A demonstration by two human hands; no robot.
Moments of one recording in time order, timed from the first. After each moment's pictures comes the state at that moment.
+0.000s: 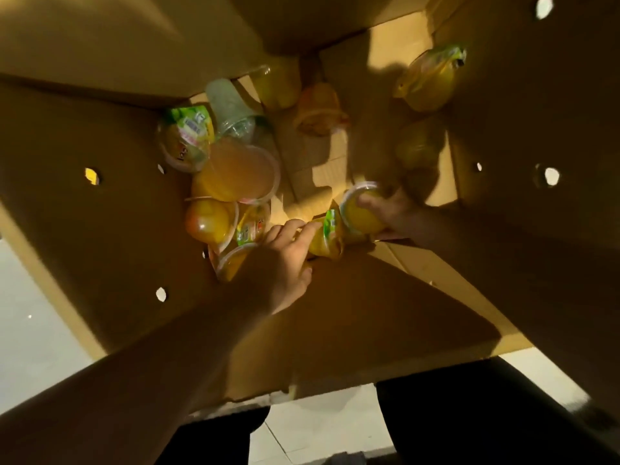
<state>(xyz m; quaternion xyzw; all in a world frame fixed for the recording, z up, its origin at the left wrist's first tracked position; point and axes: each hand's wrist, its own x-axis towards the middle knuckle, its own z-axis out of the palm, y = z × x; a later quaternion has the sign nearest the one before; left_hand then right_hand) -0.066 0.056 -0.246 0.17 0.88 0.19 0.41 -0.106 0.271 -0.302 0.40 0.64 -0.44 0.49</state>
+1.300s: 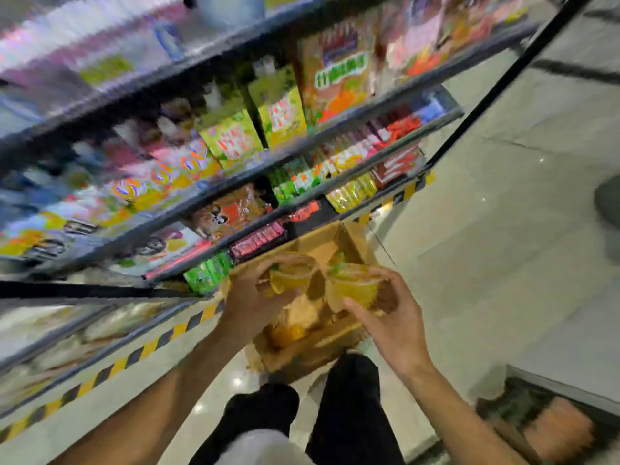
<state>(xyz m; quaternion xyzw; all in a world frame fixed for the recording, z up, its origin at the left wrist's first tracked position) -0.146 0.047 0.374 0.00 0.79 0.55 0.25 -0.044 0.262 0.392 0.30 0.70 -0.64 0.01</state>
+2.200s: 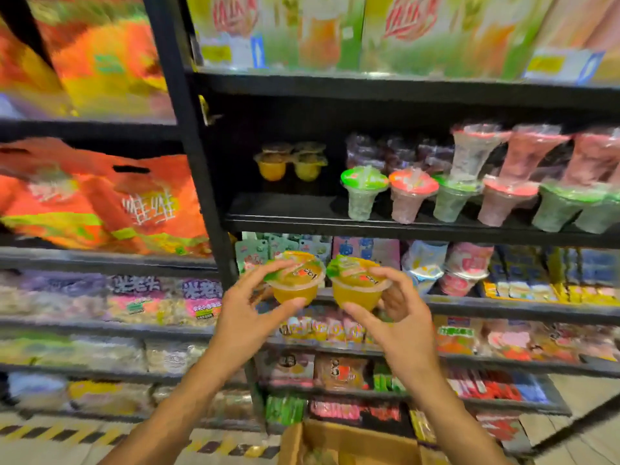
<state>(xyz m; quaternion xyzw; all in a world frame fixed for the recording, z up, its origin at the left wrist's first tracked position) -0.074 -0.112 0.754 0.03 0.78 0.58 -0.23 -0.128 0.113 0.748 -0.19 0.69 -0.70 -0.07</state>
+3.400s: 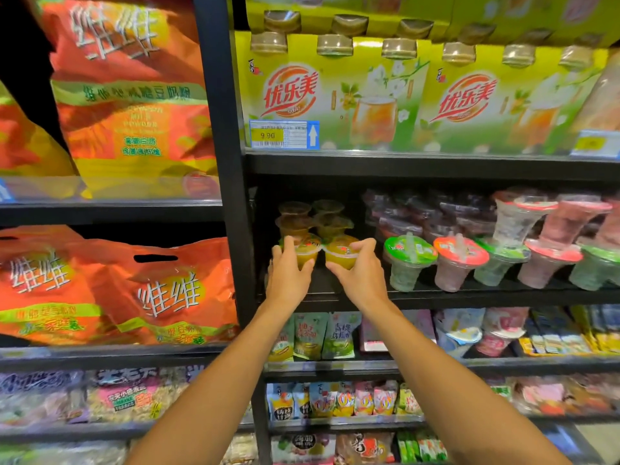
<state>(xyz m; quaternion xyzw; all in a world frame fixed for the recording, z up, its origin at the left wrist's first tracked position) -0.300 -0.215 0.792 -0.11 0.90 0.36 -0.24 -0.316 -0.068 0.805 -0.07 0.88 -0.44 -0.14</state>
